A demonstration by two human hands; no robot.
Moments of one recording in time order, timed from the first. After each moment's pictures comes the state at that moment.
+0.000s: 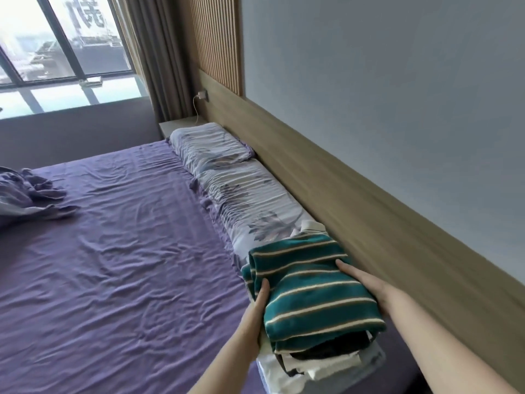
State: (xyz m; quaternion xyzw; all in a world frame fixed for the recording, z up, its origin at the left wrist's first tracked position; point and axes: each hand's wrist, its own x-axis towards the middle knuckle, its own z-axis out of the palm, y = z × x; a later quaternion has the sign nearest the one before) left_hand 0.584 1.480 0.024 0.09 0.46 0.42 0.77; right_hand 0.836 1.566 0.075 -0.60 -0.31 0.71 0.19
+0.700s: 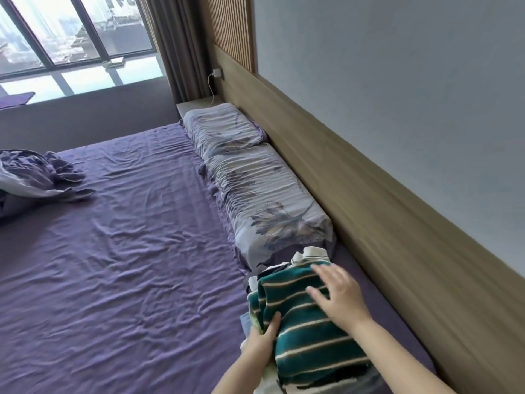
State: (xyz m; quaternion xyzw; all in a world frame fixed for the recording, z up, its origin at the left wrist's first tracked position) left_hand 0.641 1.485 -0.010 0.17 0.72 0.28 0.61; right_hand 0.818 1.585 0.006 -0.57 -0.80 0.20 0.07
